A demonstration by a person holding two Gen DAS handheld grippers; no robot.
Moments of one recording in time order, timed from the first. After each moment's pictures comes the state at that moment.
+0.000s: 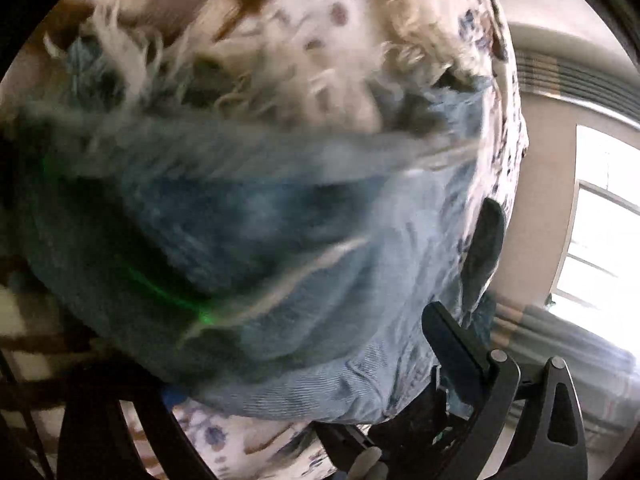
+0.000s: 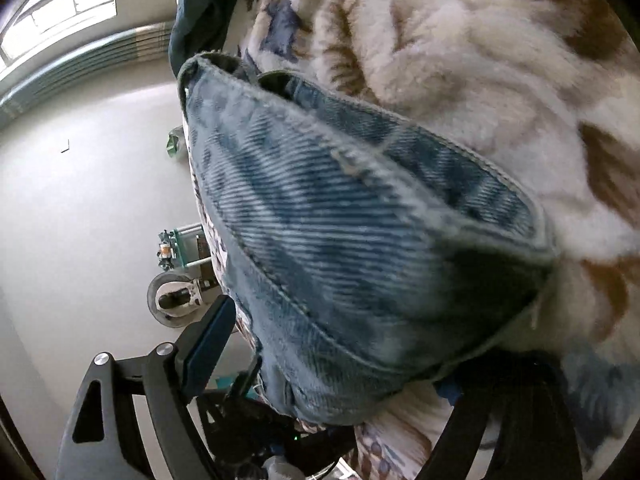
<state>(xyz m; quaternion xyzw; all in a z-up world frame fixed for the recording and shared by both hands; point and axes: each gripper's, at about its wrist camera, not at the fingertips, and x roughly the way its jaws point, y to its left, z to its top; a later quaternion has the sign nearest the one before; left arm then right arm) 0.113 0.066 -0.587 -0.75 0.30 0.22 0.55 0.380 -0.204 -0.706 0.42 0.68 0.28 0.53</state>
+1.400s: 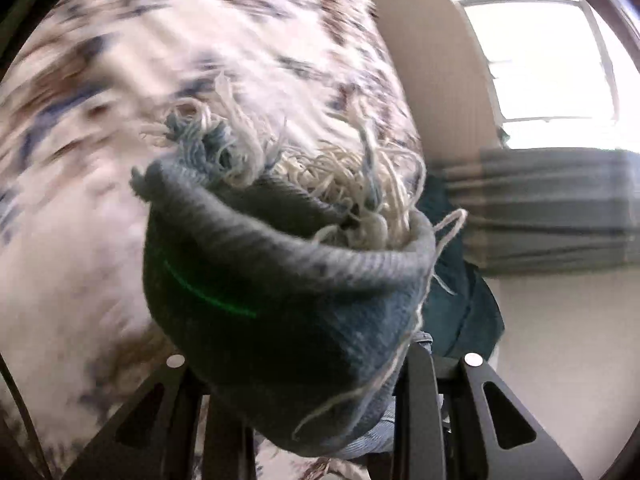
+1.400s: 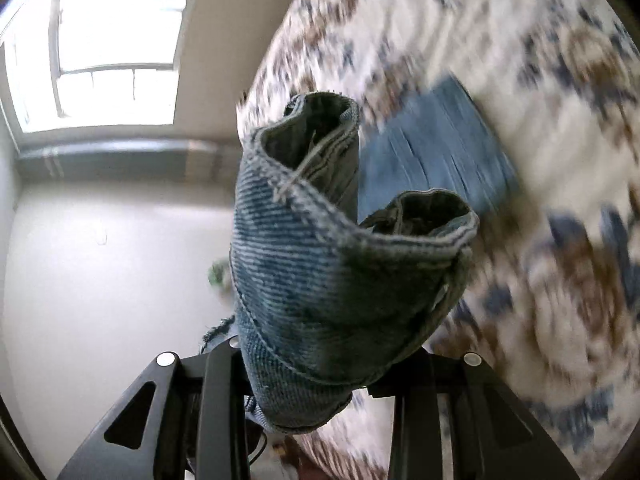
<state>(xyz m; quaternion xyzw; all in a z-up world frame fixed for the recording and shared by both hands) 0.454 0.140 -0.361 -0.55 0.42 -0.01 0.72 0.534 -0.219 -0.439 0.49 0.50 0.17 0.69</state>
